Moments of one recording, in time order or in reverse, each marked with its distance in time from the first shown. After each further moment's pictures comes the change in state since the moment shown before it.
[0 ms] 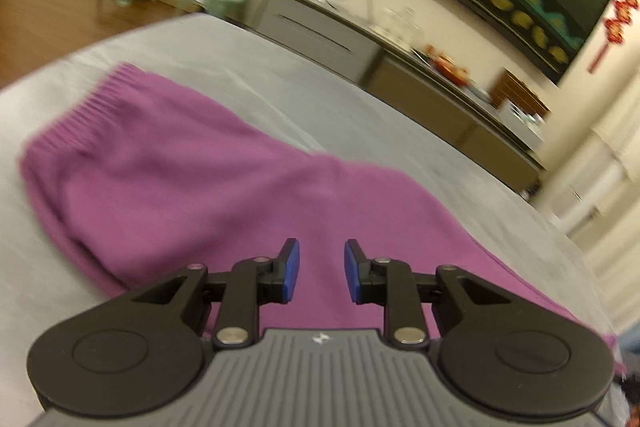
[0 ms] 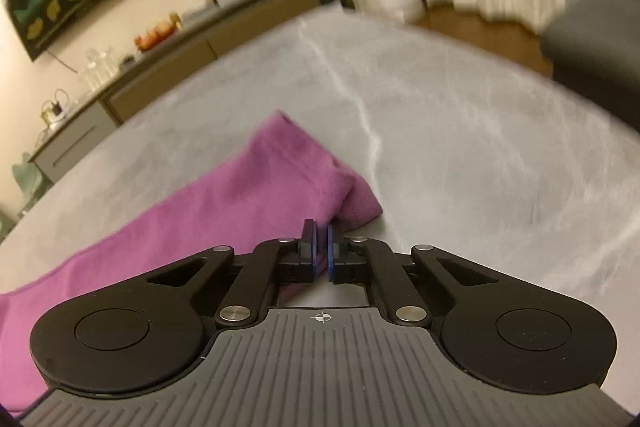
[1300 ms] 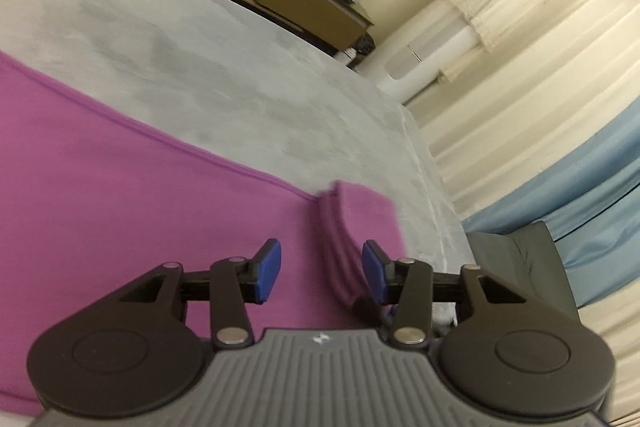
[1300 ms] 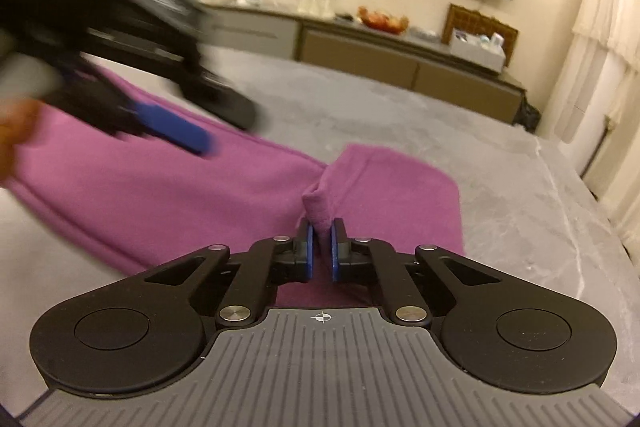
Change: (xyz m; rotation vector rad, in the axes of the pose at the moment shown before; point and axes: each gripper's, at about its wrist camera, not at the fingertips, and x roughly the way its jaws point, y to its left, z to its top) left arm 0.138 -0.302 -0.101 0.120 0.377 -0.467; right arm -0.069 0.167 -0.101 -0.770 -0.050 0.274
